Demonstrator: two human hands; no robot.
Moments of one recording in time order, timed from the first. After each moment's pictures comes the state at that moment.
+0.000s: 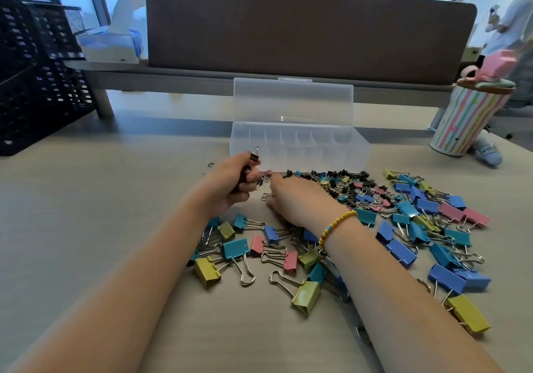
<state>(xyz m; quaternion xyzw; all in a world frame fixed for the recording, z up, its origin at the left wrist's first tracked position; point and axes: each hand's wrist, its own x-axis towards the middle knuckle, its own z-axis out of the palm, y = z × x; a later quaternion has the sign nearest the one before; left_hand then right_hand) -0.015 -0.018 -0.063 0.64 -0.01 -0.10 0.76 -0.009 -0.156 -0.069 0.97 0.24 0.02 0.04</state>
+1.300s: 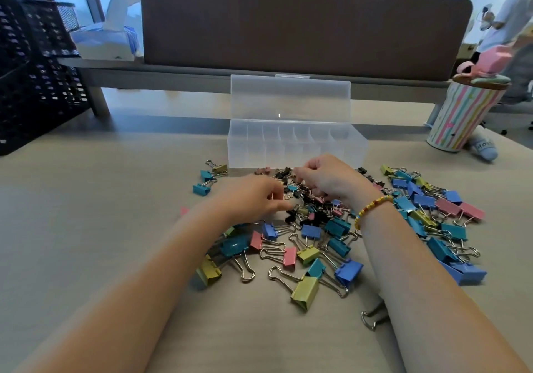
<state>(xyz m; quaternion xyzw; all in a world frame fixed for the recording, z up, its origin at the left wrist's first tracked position) -0.026 -0.041 -0.071 0.97 -0.20 -0.02 0.13 0.000 -0.200 -0.044 0.92 0.06 -0.11 -0.37</state>
